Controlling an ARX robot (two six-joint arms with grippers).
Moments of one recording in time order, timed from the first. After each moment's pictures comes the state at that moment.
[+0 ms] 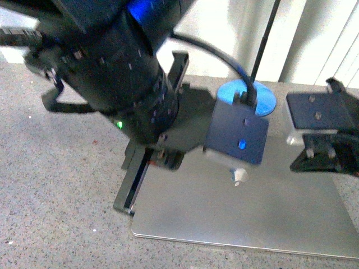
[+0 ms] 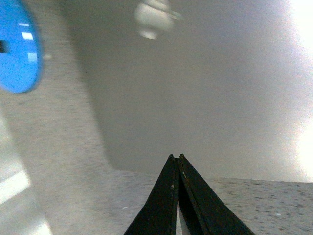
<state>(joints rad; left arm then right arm) -0.55 1.85 1.16 -0.29 0.04 1.38 0.09 1.81 1.00 -0.39 -0.44 -1.41</state>
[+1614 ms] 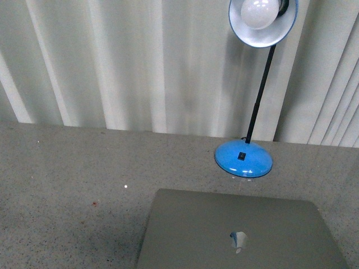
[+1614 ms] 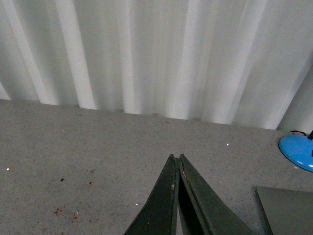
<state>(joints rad) 0.18 0.63 0.22 0.39 0.17 0.00 0.08 0.71 0.31 0.39 0.07 -0.02</state>
